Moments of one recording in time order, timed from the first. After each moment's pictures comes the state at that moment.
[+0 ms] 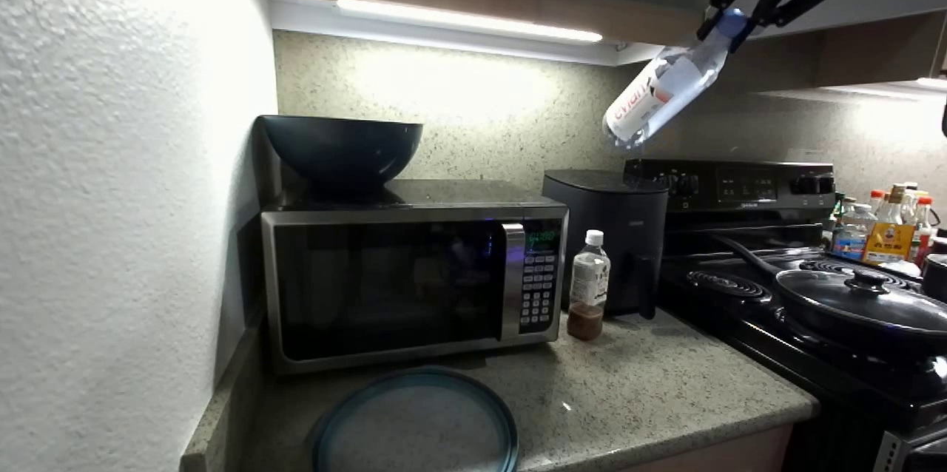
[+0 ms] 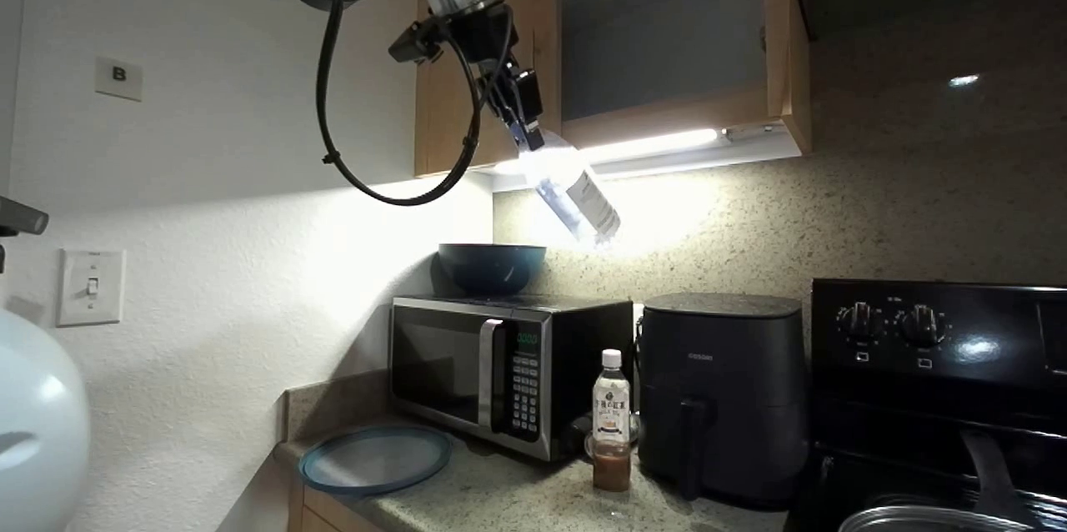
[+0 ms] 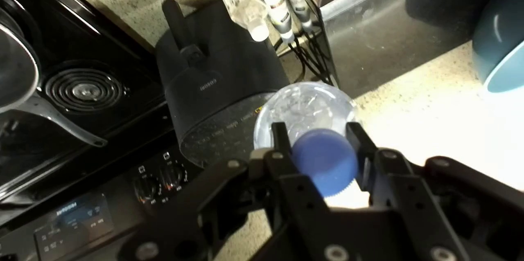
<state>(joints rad) -0.13 -0.72 0.07 -2.27 -0.04 2.27 0.68</state>
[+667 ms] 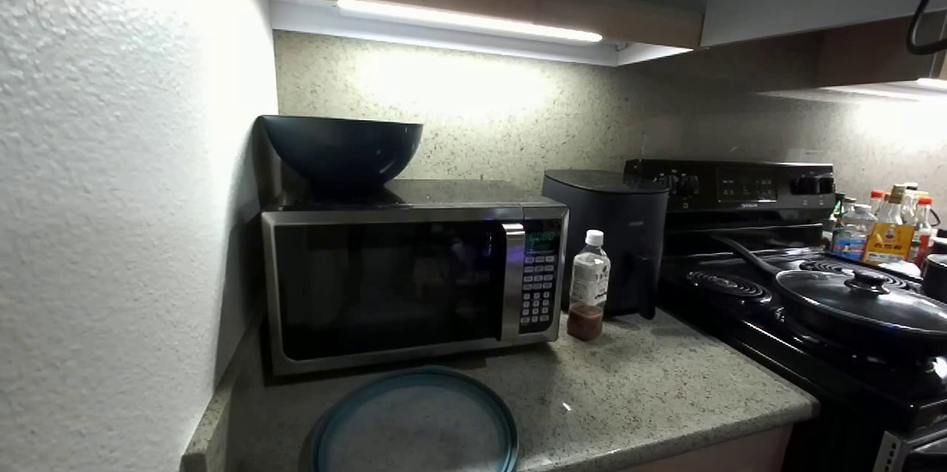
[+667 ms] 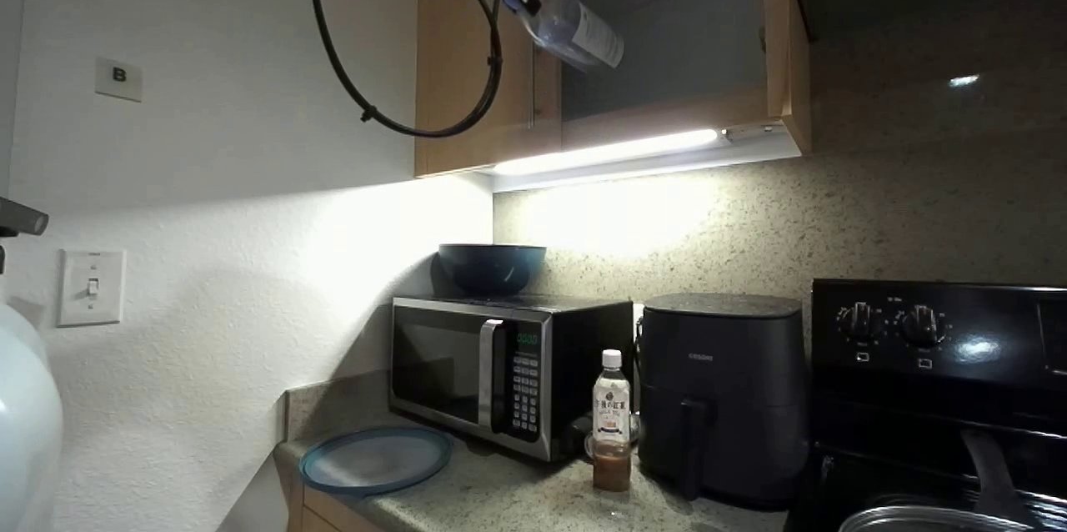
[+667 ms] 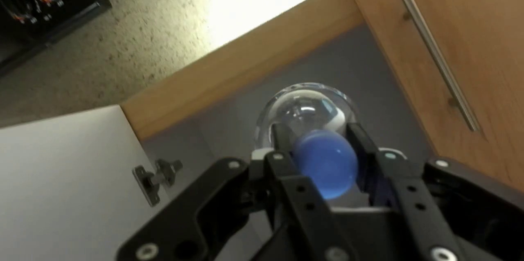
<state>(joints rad) -0.25 -0.83 0.15 -2.24 -0.04 2.72 0.68</state>
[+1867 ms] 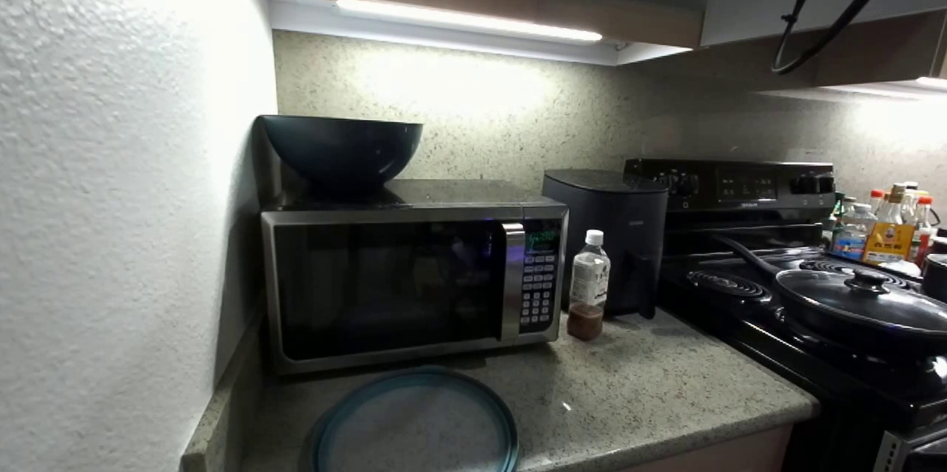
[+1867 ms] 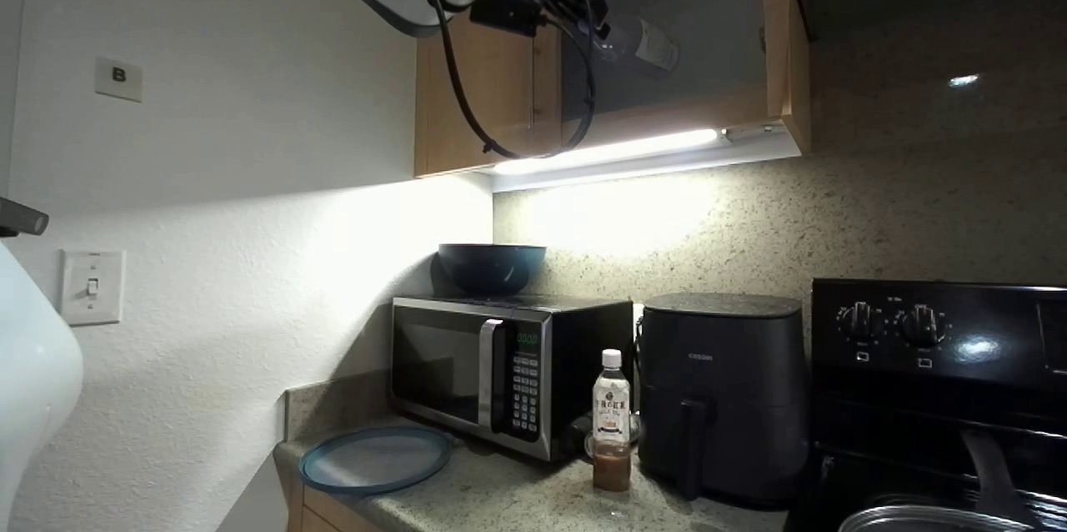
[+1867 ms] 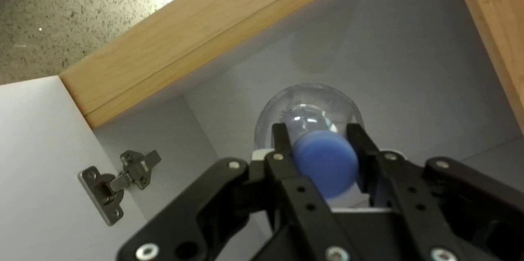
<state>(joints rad) -0.46 -0.44 0.27 -1.99 -0.03 2.95 0.67</state>
